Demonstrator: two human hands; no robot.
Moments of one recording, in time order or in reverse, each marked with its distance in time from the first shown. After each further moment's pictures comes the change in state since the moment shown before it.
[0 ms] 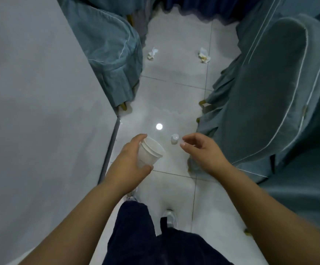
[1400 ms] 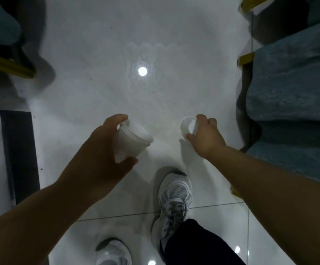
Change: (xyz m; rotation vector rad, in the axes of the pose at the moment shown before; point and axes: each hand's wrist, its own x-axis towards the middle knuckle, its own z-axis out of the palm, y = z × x) left_hand 0.525 -0.331 0.192 0.259 -0.304 0.095; right_hand 0.550 0.425 0.165 -0.421 0.002 0.539
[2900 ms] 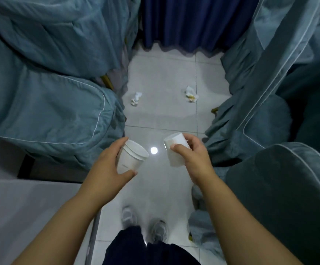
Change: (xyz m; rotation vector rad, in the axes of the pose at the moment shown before) left_hand -0.230 0.413 -0.356 -0.134 0.393 -0.005; right_hand -0.445 -0.219 -0.465 0.997 0.102 -0.422
